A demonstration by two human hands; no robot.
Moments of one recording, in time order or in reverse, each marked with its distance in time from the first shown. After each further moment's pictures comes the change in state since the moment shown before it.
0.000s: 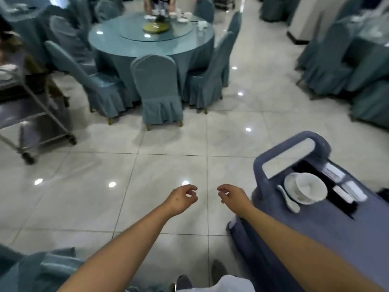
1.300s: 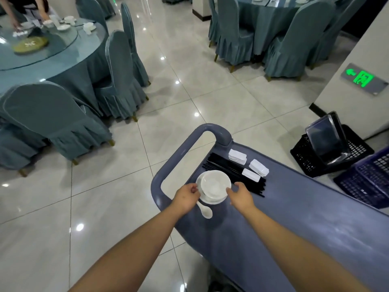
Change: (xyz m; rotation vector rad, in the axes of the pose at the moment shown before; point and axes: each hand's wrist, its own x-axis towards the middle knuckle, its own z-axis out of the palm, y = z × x) left_hand 0.130 0.241 0.289 0.181 -0.255 0.064; right_hand -0.031 0.251 -0.242 0.377 0.454 0.569
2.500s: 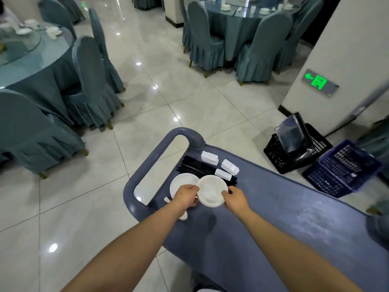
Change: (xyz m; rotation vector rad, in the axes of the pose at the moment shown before) left_hand 0.008 0.063 0.082 -0.308 -0.156 -0.160; right_hand -0.015 0.040 -0.070 0.103 0.072 0.050
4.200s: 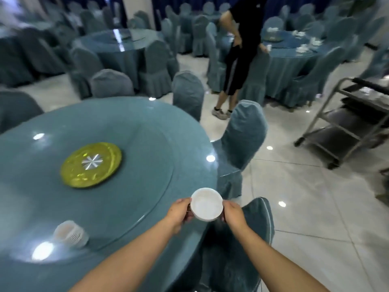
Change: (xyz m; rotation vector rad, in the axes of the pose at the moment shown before) left_hand -0.583 -0.569 -0.235 -1.693 1.765 -0.092; right_hand -0.658 0.028 0.572 -0.859 -1.675 -0.872
